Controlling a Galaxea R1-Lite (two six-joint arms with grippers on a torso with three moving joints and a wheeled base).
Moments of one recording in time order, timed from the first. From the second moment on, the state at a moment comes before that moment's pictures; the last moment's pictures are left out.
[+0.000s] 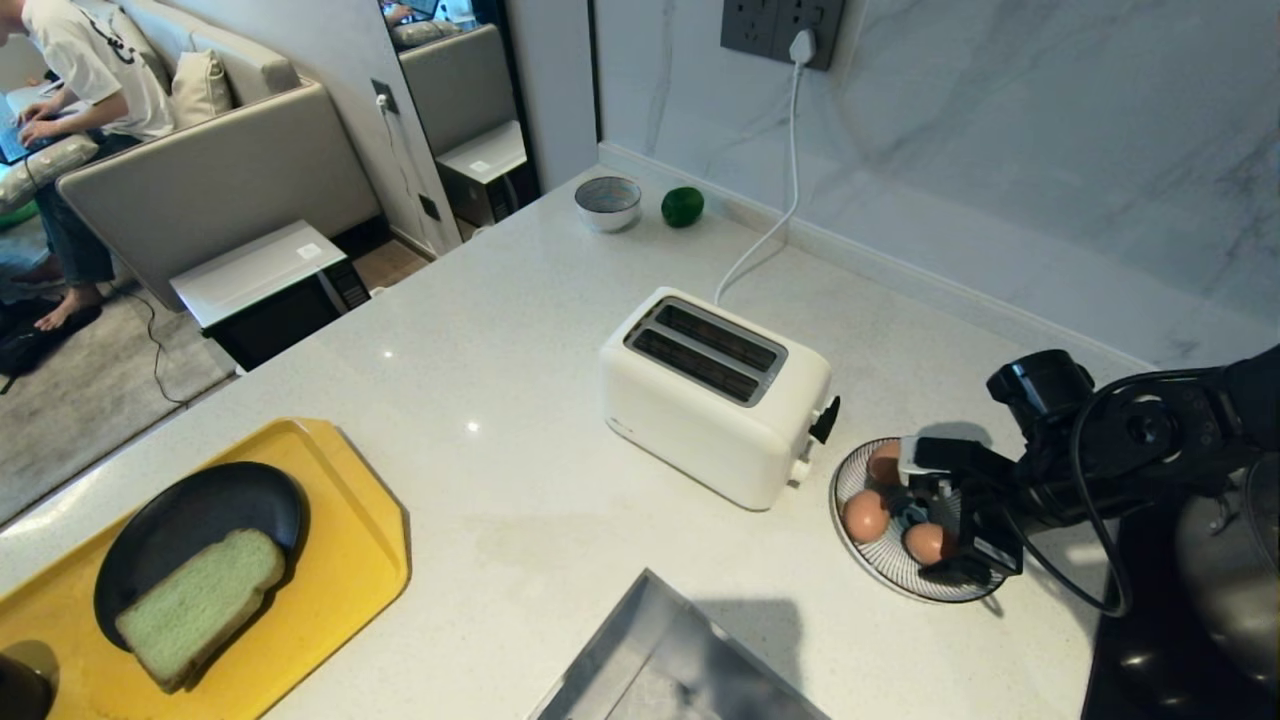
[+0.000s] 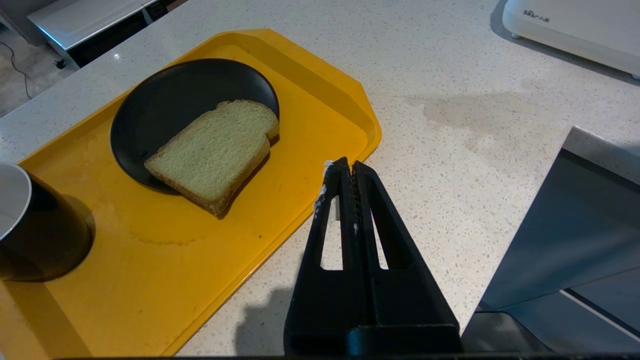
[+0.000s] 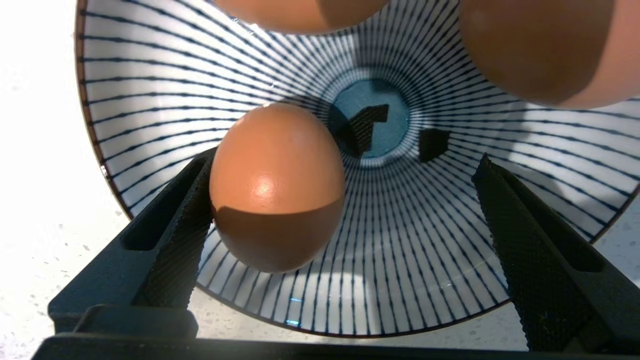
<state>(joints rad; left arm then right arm) 0.00 0.00 0.00 -0.01 0.00 0.01 0.07 1.98 -1.14 0.22 0.18 -1.03</state>
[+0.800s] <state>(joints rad) 0.00 0.00 0.00 -0.01 0.00 0.01 0.06 1.97 -1.13 0.23 0.18 -1.03</state>
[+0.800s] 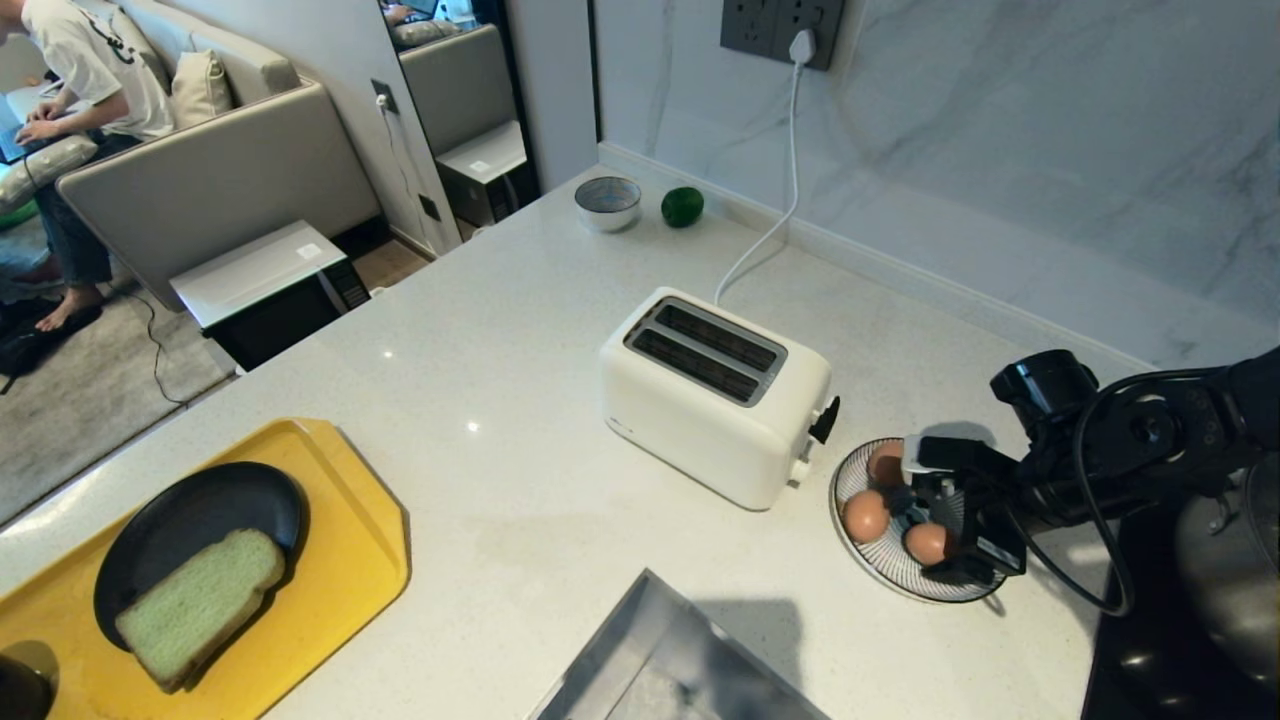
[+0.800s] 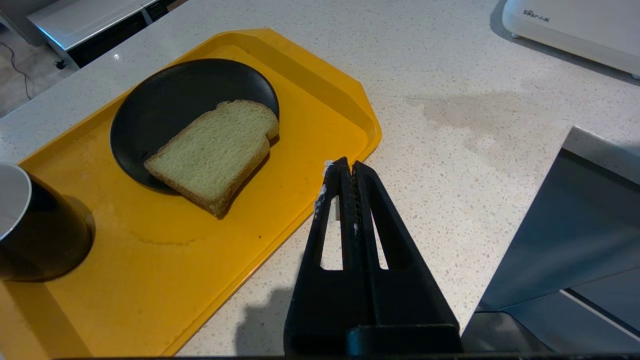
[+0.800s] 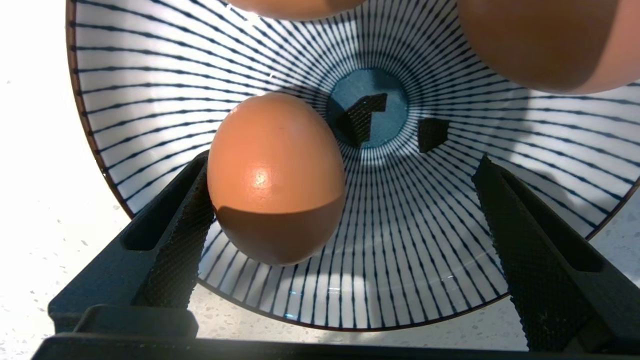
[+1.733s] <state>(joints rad) 0.00 0.00 0.00 -0.01 0.00 0.01 0.06 1.97 -1.13 0.23 0.18 -1.04</state>
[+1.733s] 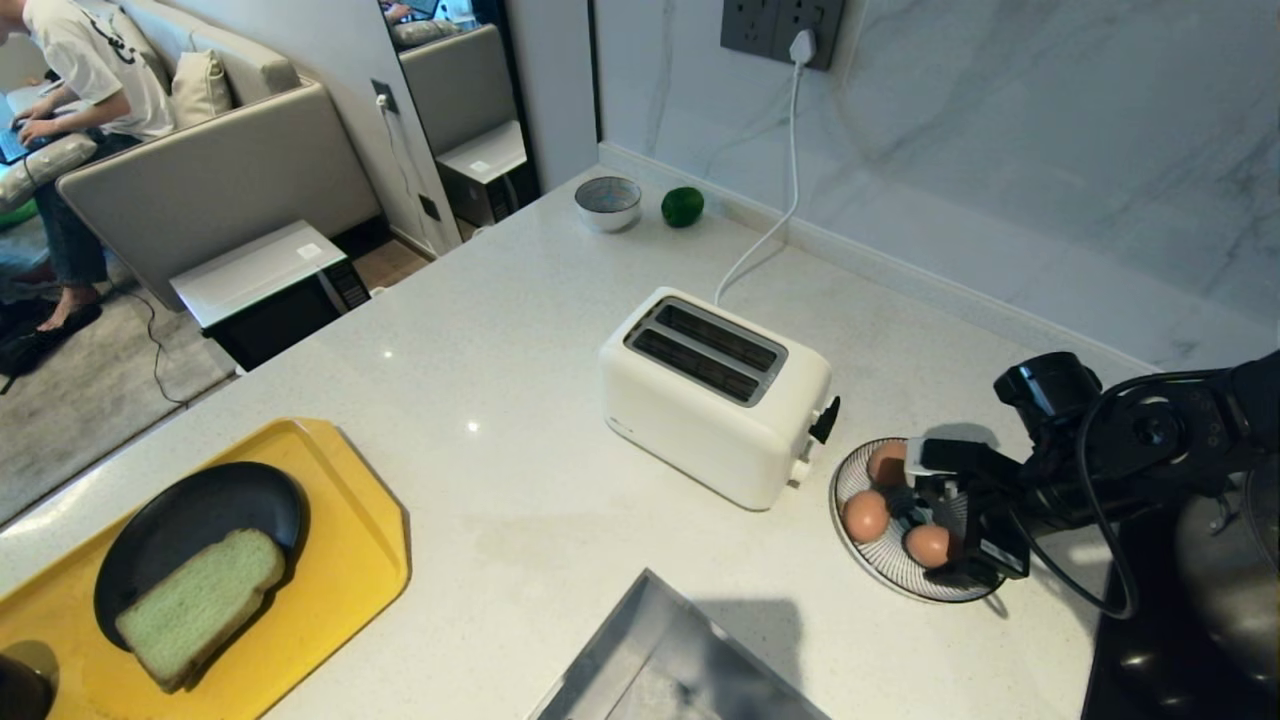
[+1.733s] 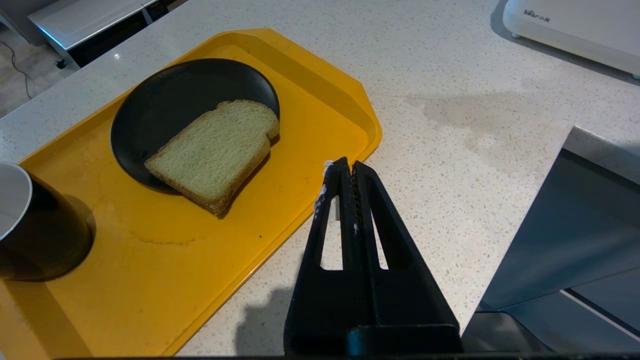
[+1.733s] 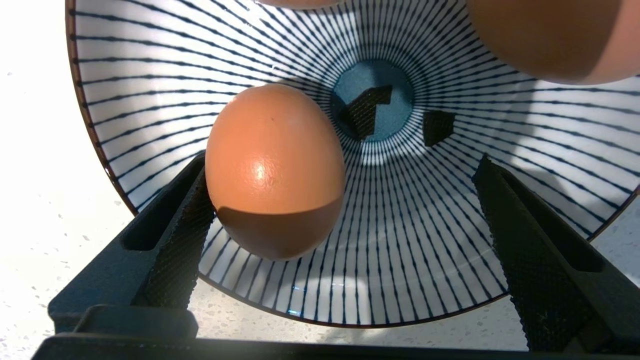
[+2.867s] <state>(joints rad) 0.00 0.00 0.00 -0.02 0.00 0.01 0.06 1.98 -1.13 0.23 0.18 -1.04</state>
